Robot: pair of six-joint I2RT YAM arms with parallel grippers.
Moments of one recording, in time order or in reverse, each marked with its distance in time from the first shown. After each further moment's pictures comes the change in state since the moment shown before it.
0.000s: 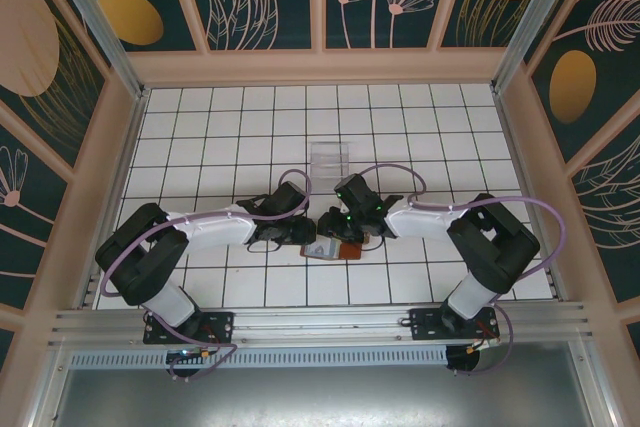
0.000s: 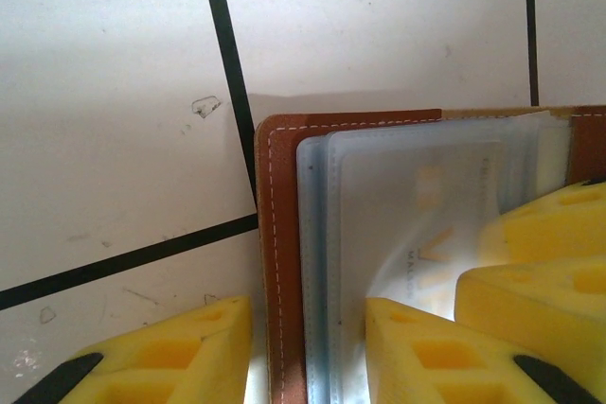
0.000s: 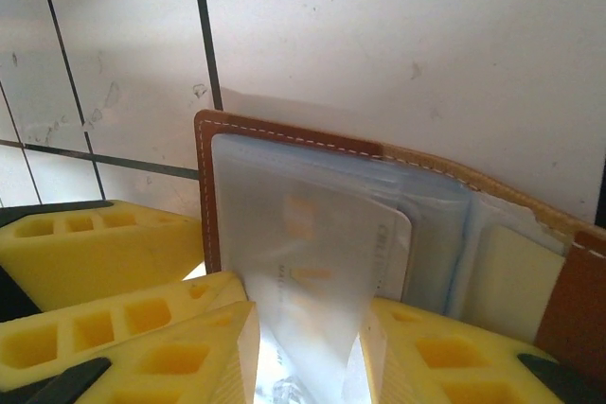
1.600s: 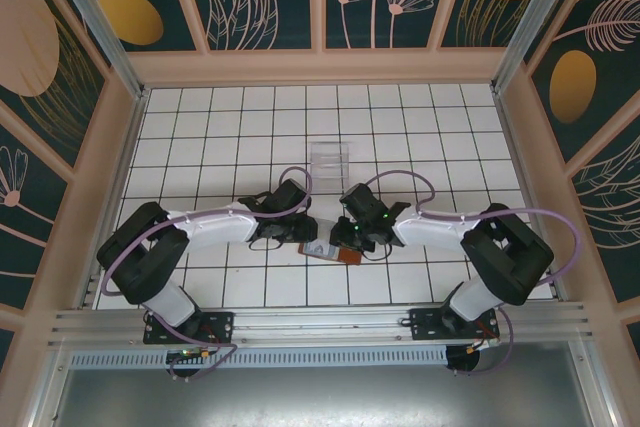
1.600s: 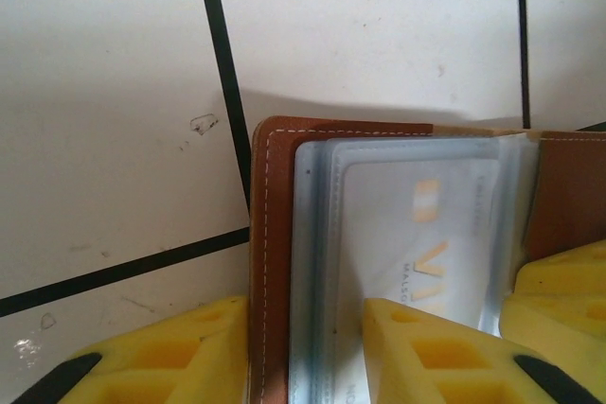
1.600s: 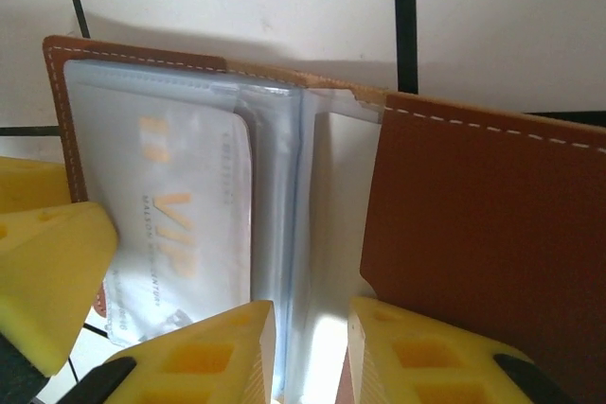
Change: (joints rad) left arm -0.001 0.012 0.034 -0.031 -0.013 -0.015; right arm 0.022 -0.087 -0.077 -0.086 0.086 0.003
